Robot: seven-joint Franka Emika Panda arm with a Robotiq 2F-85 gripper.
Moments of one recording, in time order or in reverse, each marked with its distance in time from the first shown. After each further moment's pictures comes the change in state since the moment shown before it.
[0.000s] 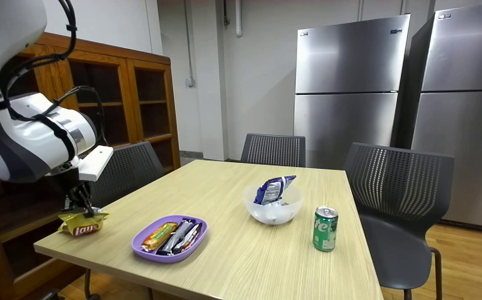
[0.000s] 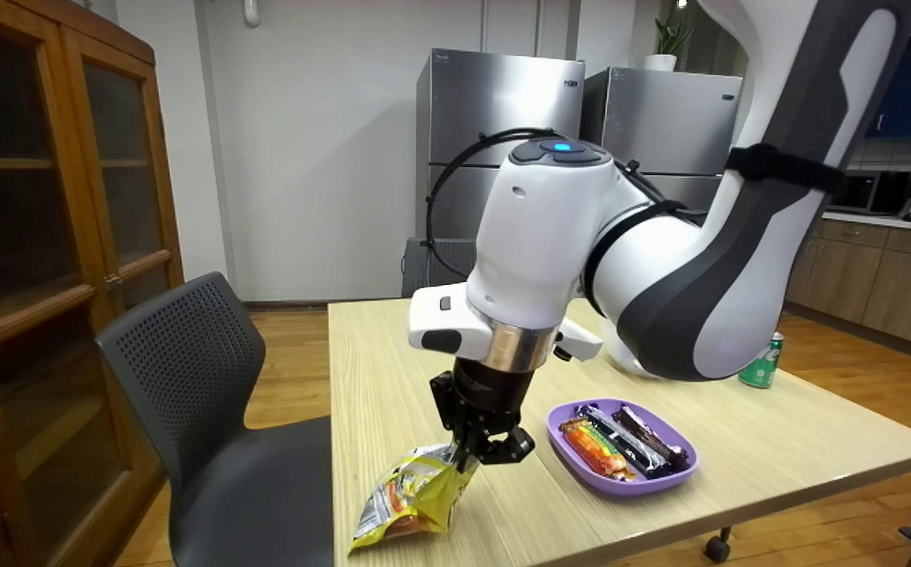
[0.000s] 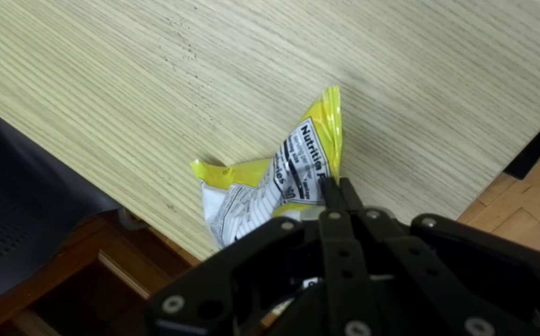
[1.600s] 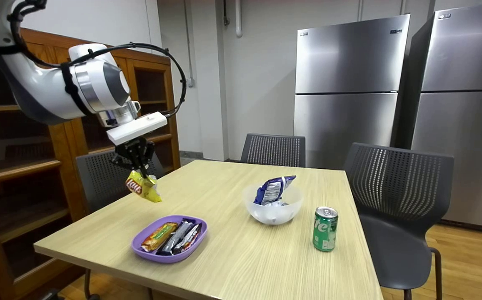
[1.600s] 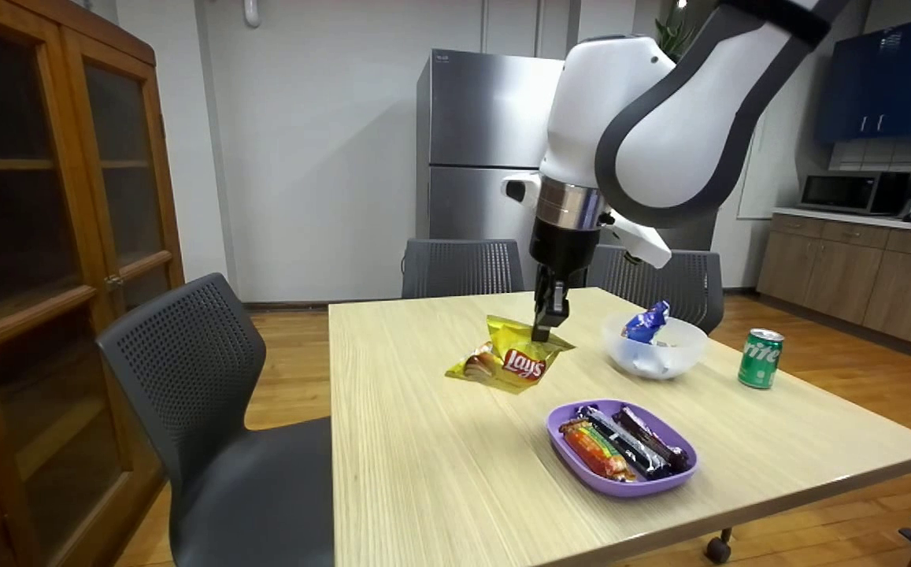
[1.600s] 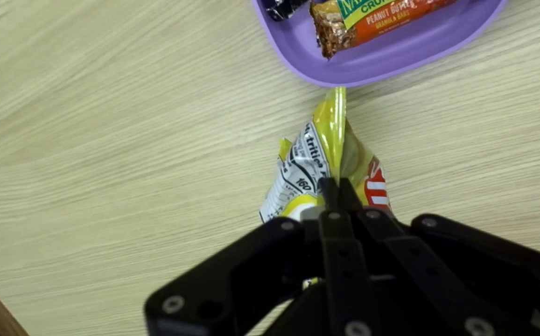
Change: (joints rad) arm -0.370 -0.256 0.163 -0.031 0.596 -0.252 0.076
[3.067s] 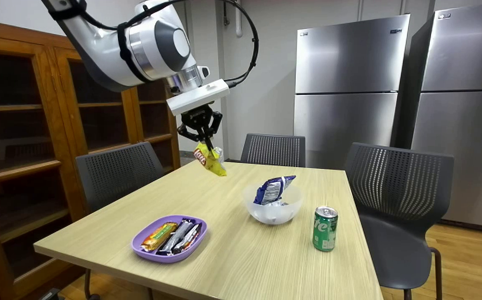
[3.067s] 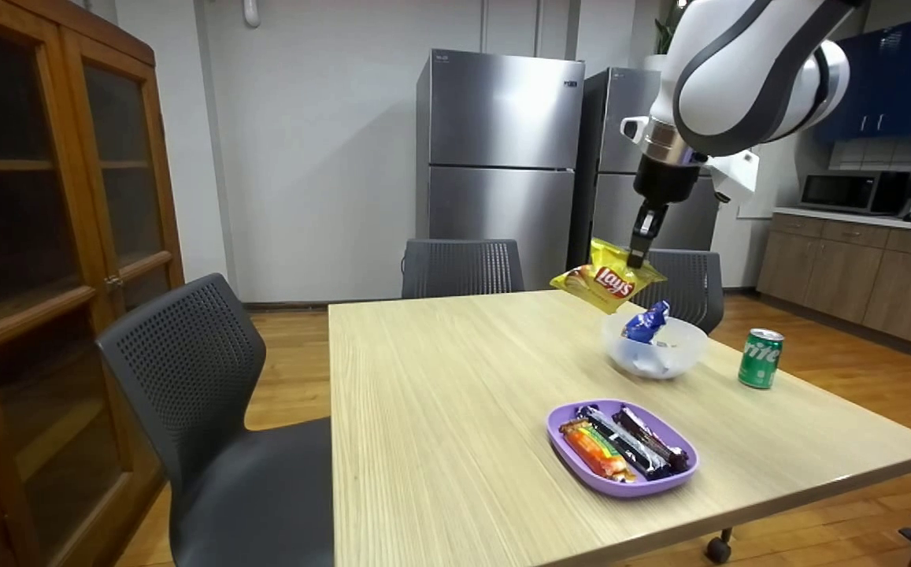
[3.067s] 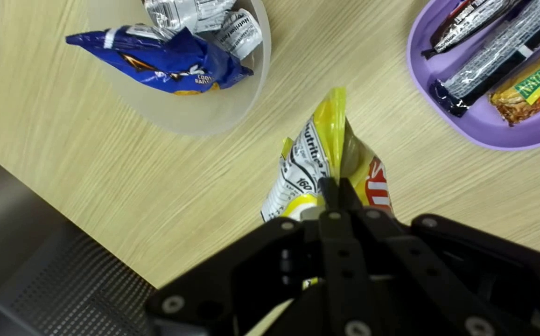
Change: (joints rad) arm -0.211 -0.130 -0.132 0.031 0.097 -0.037 0.002
